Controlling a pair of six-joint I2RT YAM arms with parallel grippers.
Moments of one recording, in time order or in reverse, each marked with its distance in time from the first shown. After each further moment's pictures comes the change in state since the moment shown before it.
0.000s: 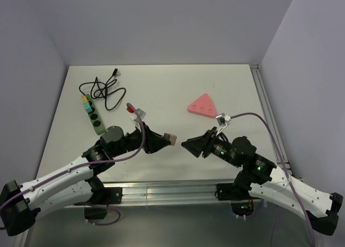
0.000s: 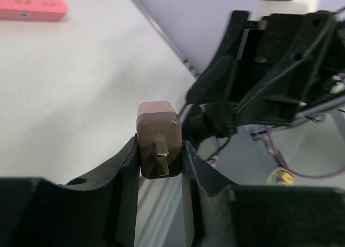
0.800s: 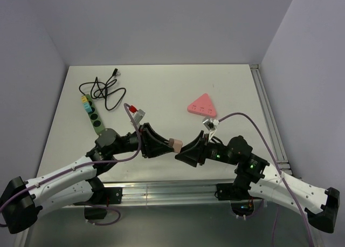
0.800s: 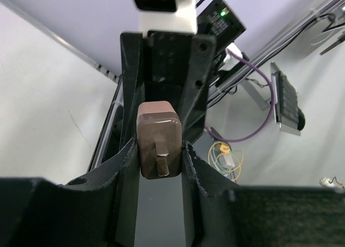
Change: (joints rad) left arm 0.011 0.035 -0.053 0.415 0.329 -0.159; right arm 0.000 0.061 -0.059 0.246 -0.386 -0.099
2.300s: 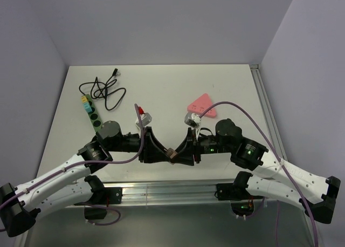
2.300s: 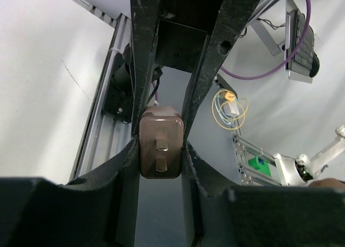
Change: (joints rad) left arm 0.005 -0.046 0.165 -0.480 0.169 0.194; right arm 0.000 0.243 0.344 -0.356 -0.229 -0.341
